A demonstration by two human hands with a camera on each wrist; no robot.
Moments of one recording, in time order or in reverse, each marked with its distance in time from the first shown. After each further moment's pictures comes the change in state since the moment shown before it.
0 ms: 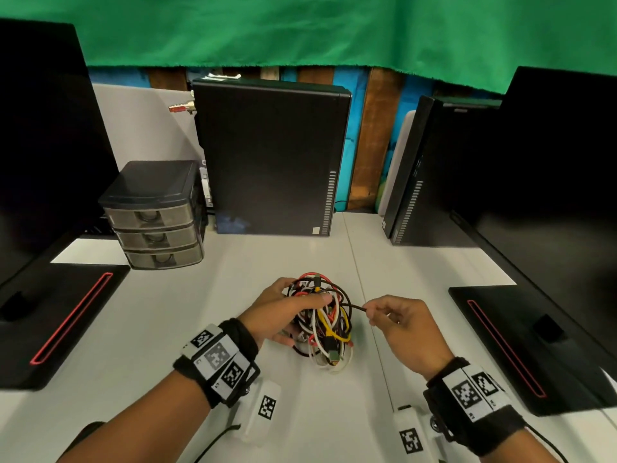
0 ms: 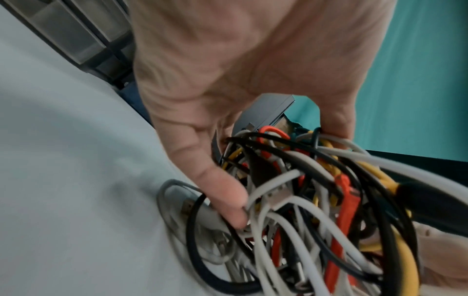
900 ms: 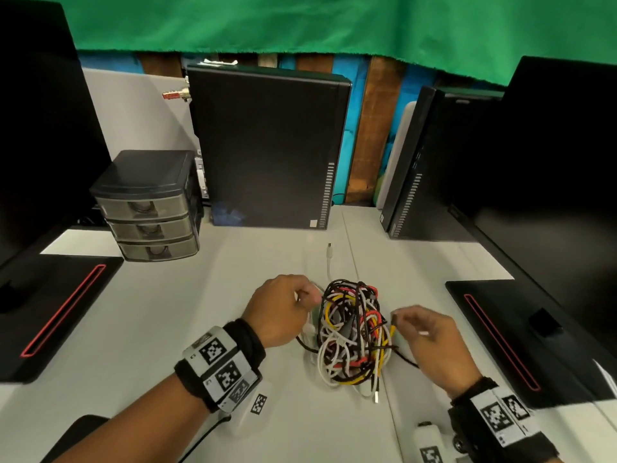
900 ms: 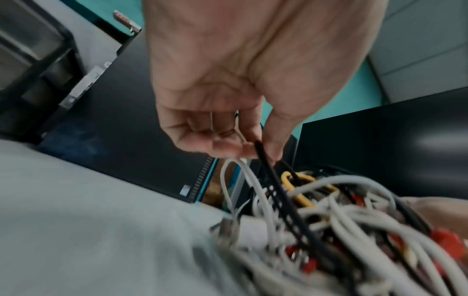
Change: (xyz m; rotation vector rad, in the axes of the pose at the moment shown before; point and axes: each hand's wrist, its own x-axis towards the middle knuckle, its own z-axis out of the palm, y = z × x) left_hand 0.010 -0.014 0.007 0.620 0.191 0.495; right_hand -0.030 0.010 -0.027 -0.057 0.097 0.075
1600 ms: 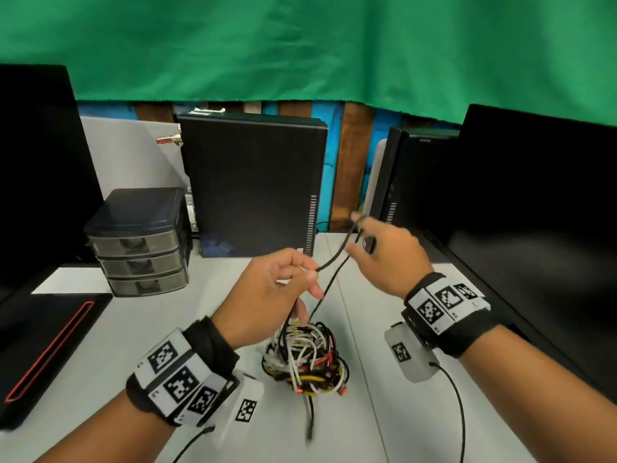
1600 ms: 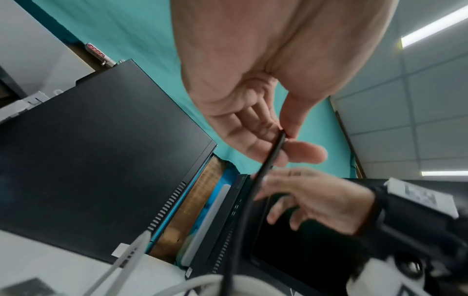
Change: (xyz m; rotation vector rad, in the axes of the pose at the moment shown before) left_hand -0.012 0.073 -0.065 -0.523 0.015 0.160; right_hand 0.068 -0.142 -0.010 -0.650 0.123 -0.398
